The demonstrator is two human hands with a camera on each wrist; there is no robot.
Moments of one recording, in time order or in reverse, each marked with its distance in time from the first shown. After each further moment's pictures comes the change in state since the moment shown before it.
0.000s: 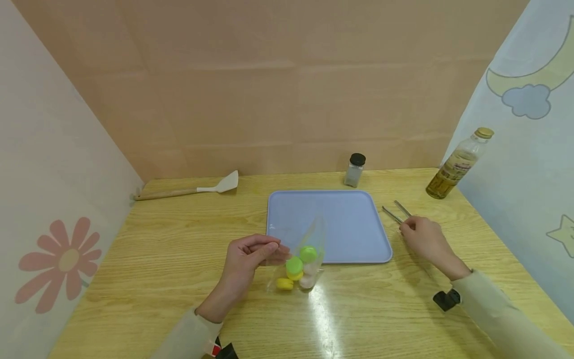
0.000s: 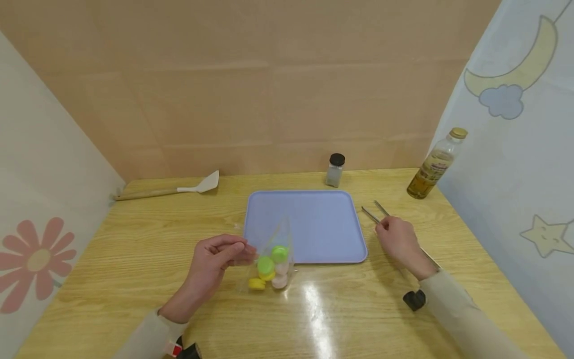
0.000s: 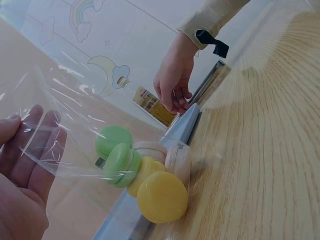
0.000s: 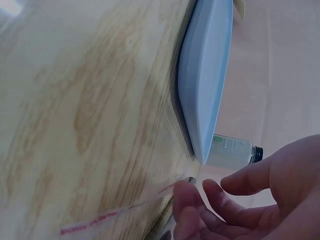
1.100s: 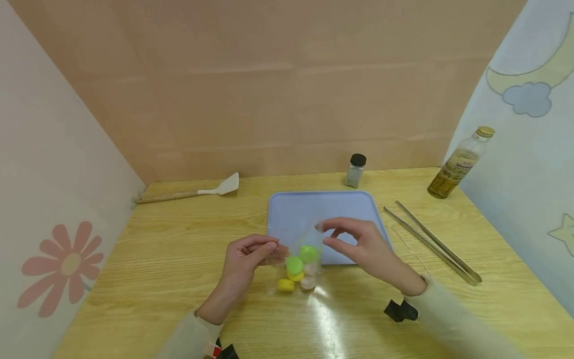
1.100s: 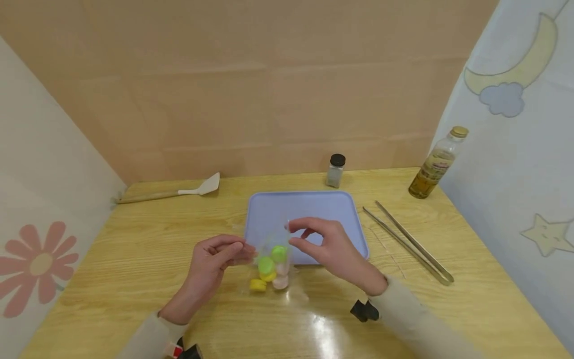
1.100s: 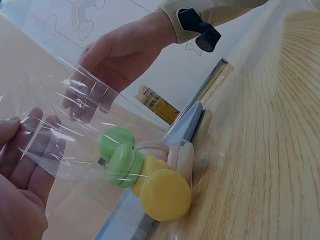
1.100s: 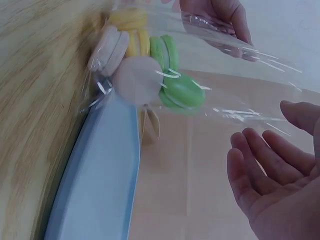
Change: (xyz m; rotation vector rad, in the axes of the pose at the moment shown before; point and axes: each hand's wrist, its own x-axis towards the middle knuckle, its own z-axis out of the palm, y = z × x) left_hand 0.000 0.002 -0.001 0.033 0.072 -0.031; right_hand -0.023 -0.136 0.045 0.511 -0.021 -0.686
